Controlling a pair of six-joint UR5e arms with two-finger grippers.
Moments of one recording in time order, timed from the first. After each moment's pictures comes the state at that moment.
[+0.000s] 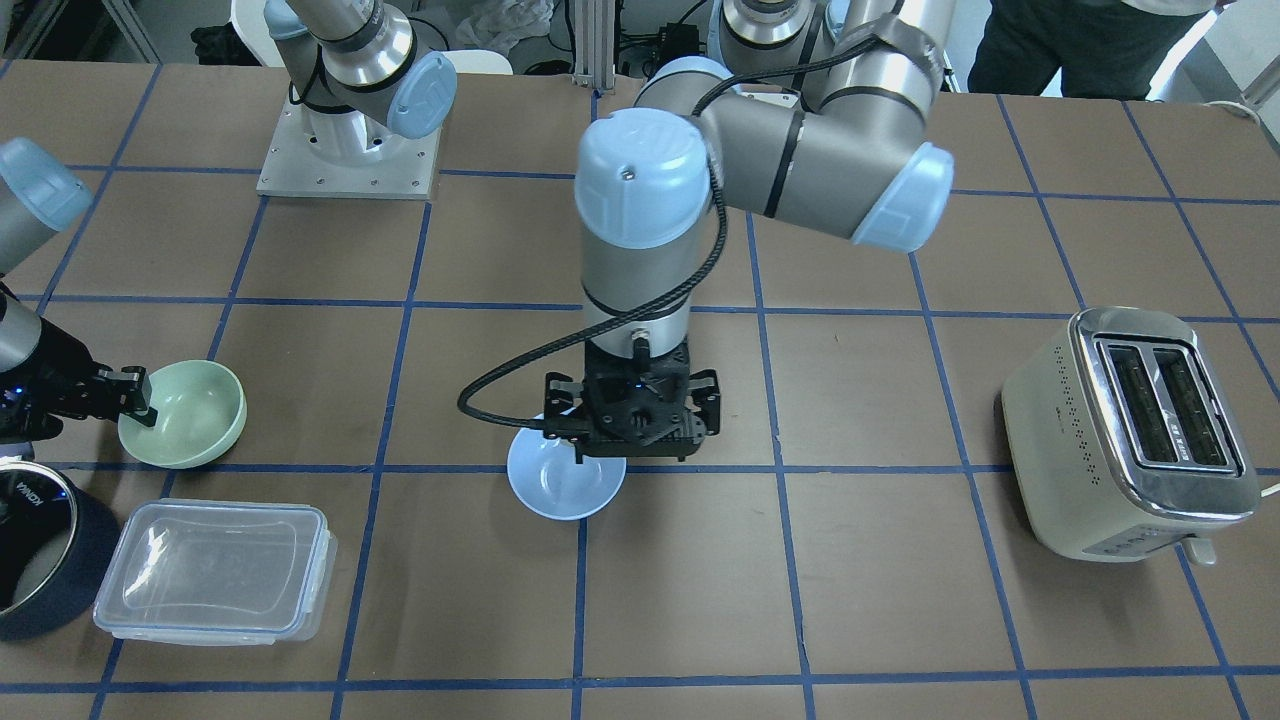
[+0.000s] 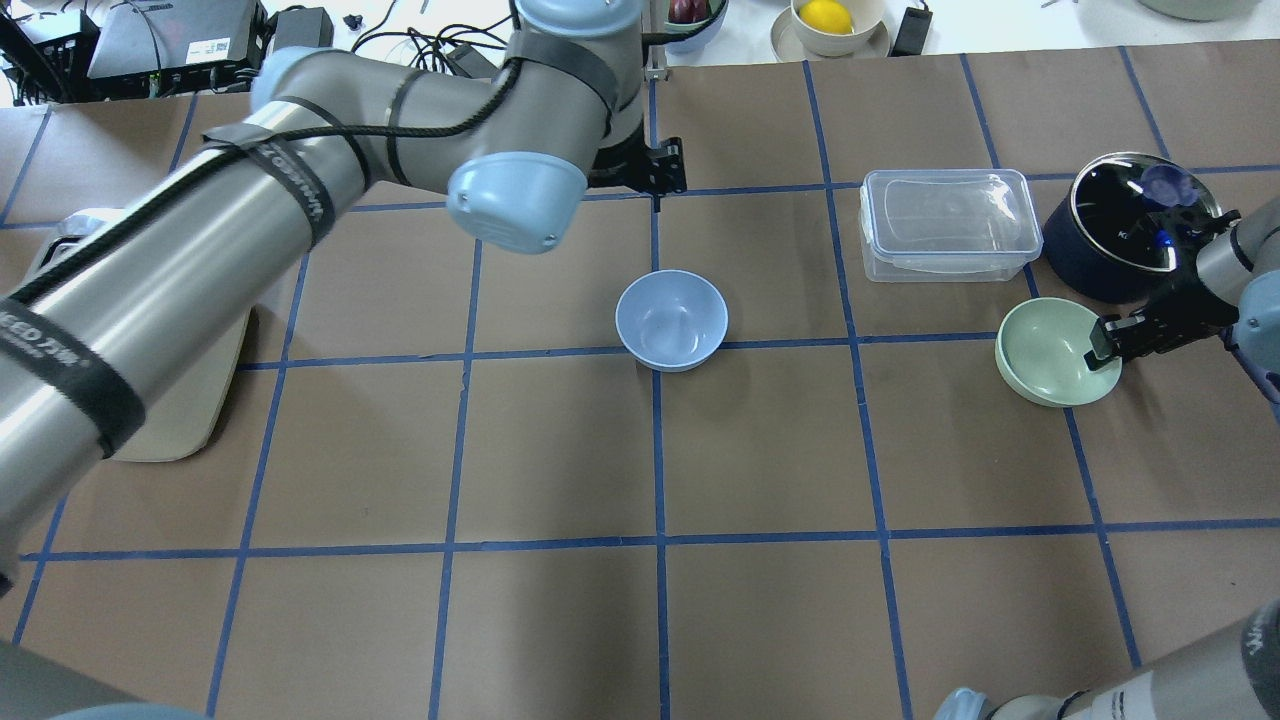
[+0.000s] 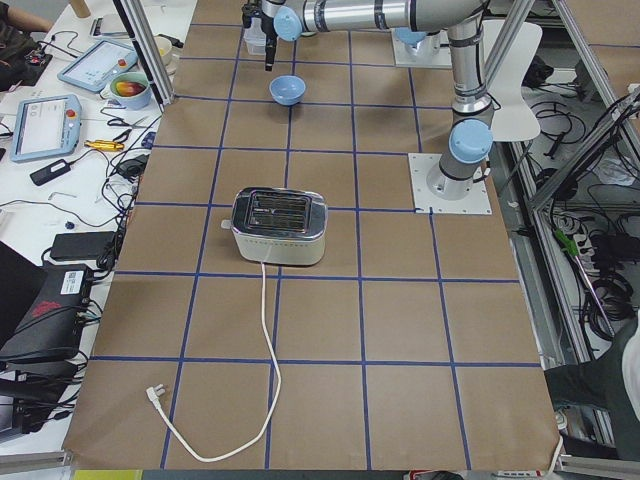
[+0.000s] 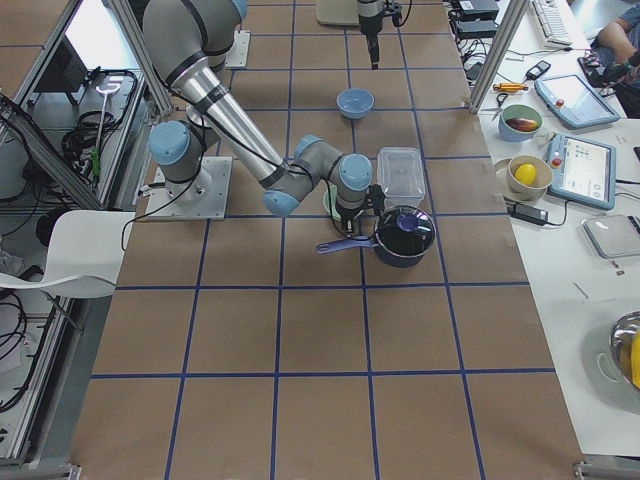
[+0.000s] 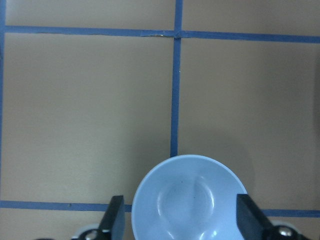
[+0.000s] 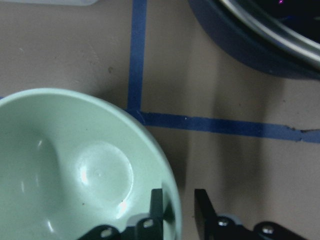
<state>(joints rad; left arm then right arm) -1.87 -1.96 -1.43 -1.15 1.64 -0.31 0.95 -1.24 1.97 -2.21 -1.45 -0.71</state>
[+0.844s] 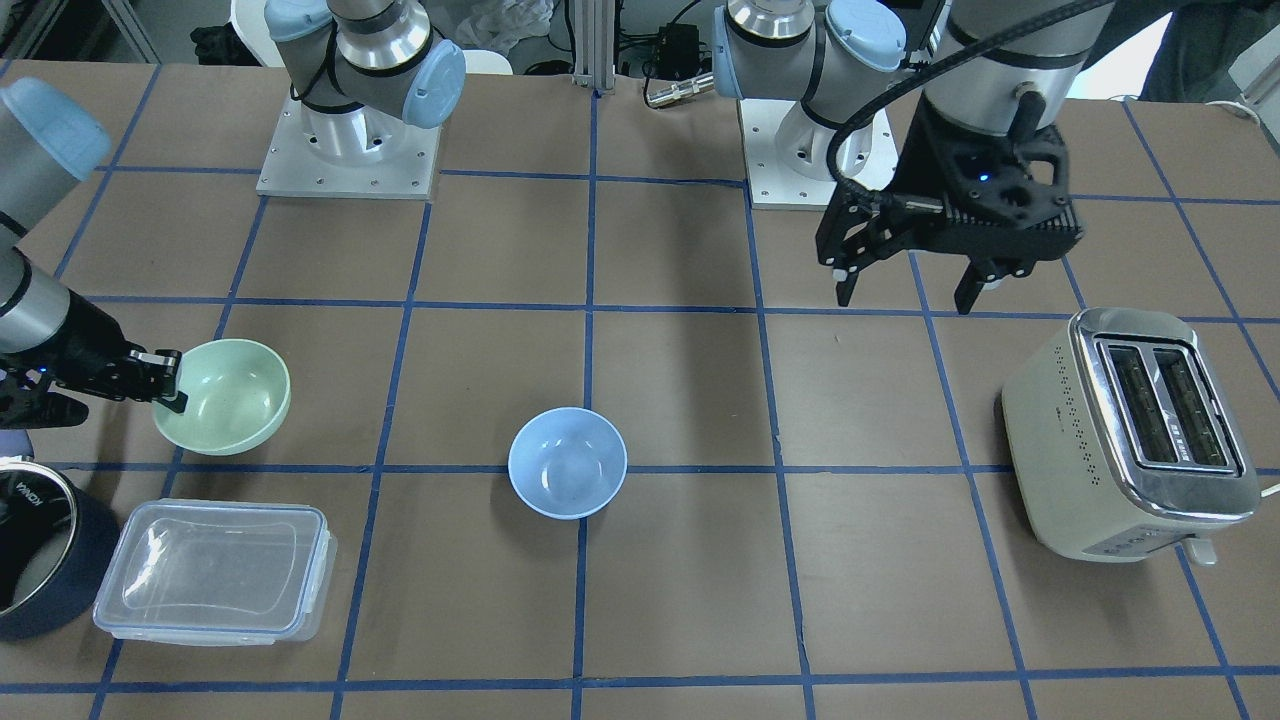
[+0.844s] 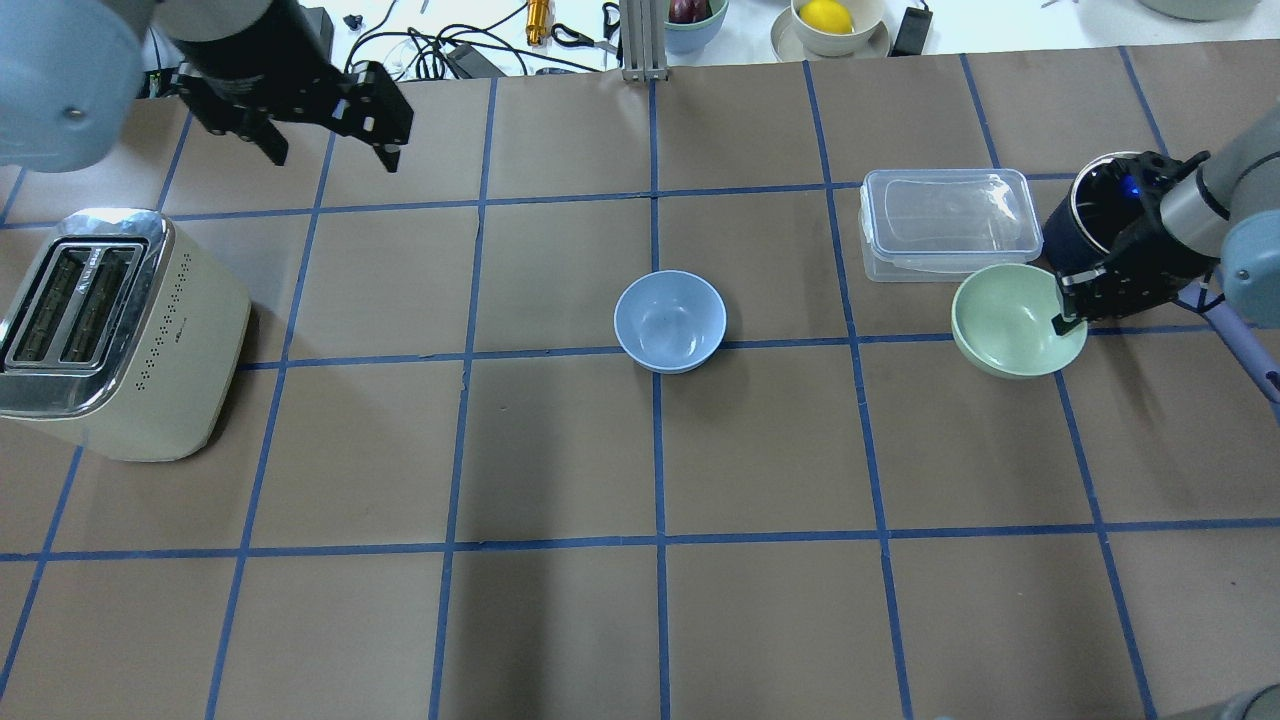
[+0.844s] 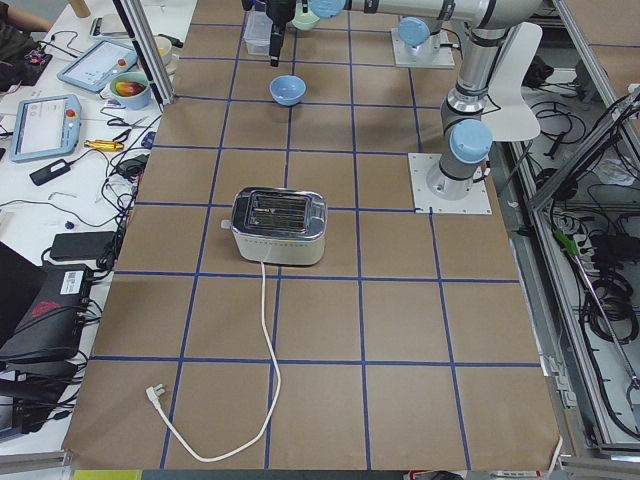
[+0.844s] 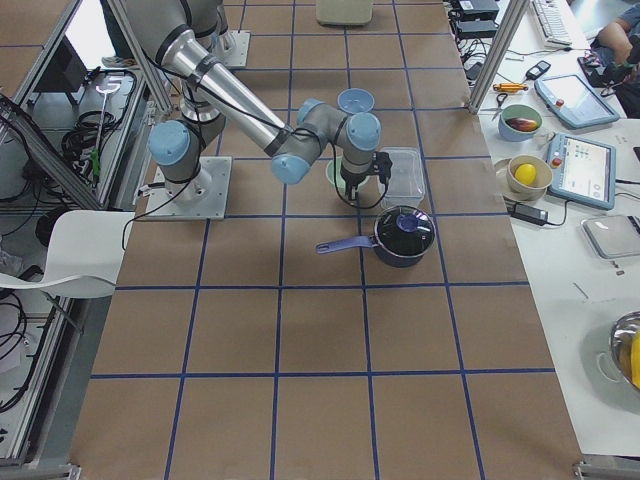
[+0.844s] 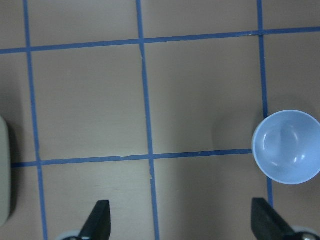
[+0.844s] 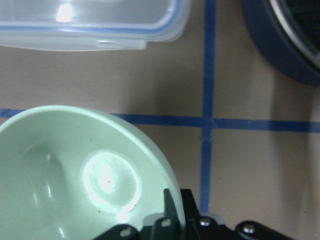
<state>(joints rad) -1.55 -1.61 -1.49 -1.48 1.61 0.14 1.15 -1.37 1.90 -2.00 -1.41 -0.42</state>
